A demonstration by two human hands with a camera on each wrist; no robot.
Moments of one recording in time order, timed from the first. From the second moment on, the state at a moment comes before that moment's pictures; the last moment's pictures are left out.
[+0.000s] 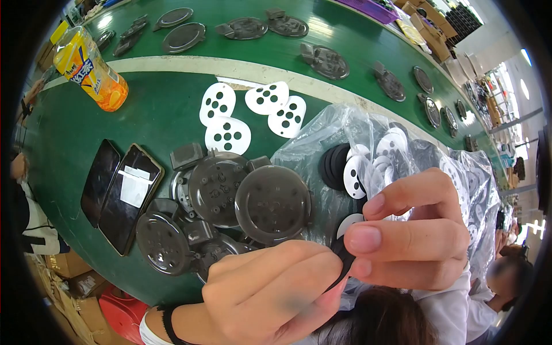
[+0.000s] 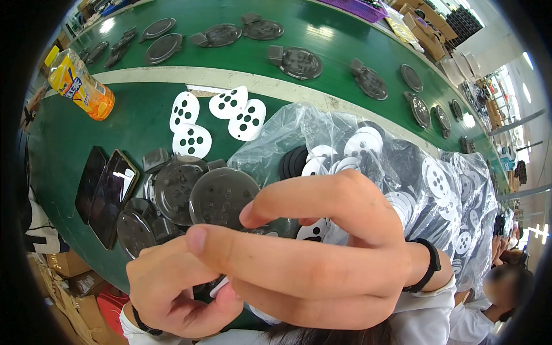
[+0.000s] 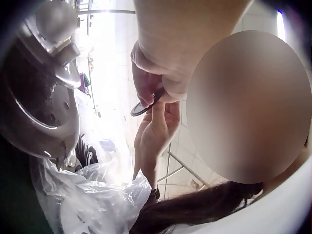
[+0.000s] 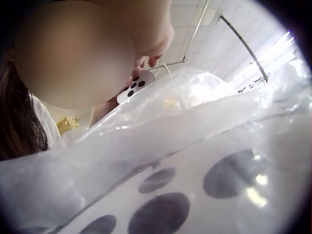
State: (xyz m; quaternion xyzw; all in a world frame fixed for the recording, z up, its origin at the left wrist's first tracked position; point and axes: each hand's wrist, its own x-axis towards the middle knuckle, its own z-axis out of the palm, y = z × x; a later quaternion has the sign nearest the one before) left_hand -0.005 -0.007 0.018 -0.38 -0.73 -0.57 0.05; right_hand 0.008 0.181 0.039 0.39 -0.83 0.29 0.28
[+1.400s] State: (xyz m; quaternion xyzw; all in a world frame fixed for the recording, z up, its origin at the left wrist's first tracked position) left_hand -0.007 0.002 -0.003 -0.42 -0.60 -0.67 0.15; right_hand 0.018 0.182 0.046 0.37 -0.86 0.24 0.27
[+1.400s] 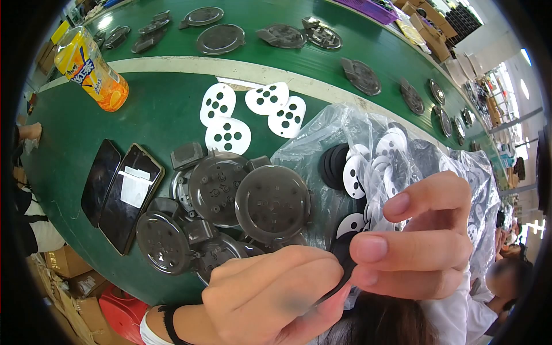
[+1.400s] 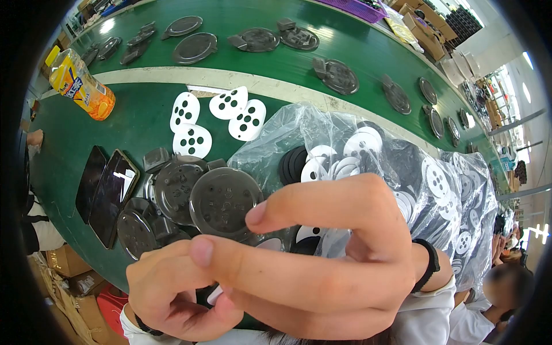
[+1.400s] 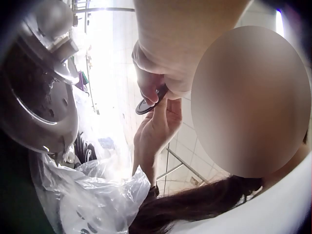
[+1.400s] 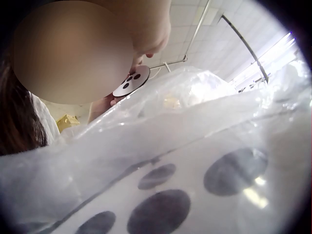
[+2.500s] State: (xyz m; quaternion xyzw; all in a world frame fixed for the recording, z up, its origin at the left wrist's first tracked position) left_hand 0.001 0.001 0.007 -0.36 -0.68 -0.64 0.10; right_hand 0.031 0.163 0.060 0.23 -0.95 0.09 0.21
